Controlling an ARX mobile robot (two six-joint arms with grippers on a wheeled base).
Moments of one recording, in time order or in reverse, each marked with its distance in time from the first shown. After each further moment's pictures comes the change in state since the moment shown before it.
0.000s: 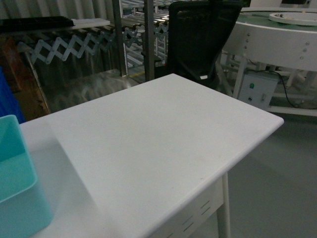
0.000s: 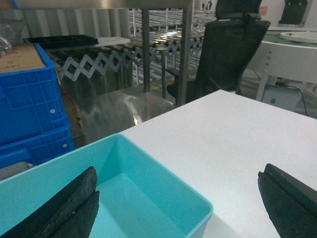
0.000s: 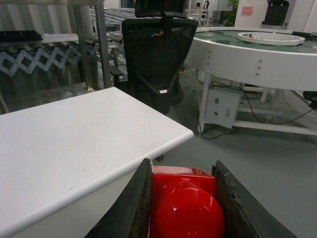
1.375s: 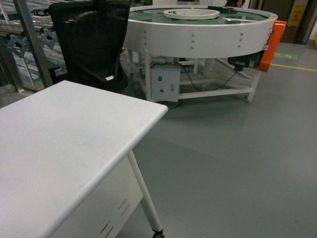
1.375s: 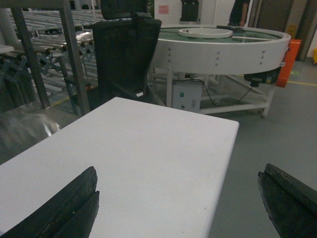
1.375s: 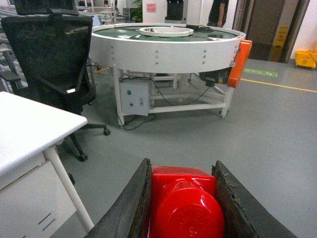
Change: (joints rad) left arm 0.000 0.000 0.000 0.000 0.000 0.000; right arm 0.000 0.000 0.000 0.000 0.000 0.000
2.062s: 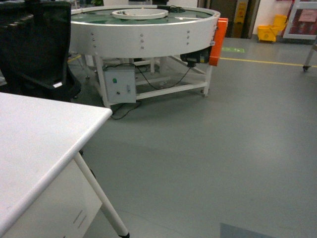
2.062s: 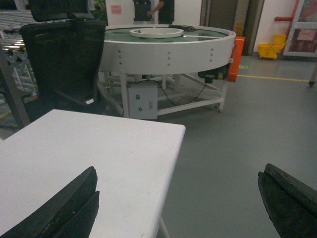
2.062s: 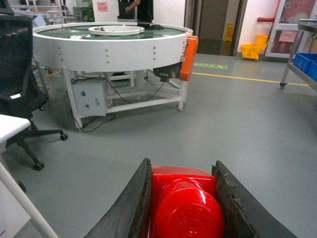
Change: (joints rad) left arm 0.000 0.000 0.000 0.000 0.000 0.000; right arm 0.000 0.000 0.000 0.000 0.000 0.000
